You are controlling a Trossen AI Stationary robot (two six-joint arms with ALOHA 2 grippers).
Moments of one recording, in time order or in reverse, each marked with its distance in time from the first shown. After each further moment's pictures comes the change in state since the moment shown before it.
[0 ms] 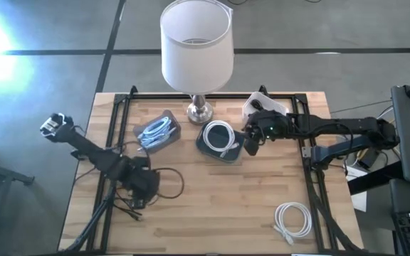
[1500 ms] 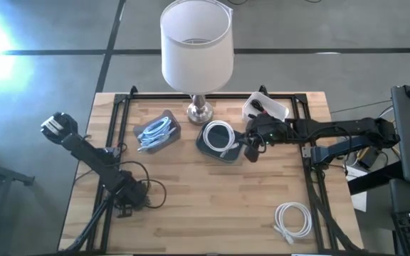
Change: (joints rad) left arm -0.198 0.001 -0.462 0.279 0.347 -0.349; right arm 0.063 0.001 -0.055 0.067 -0.001 -0.077
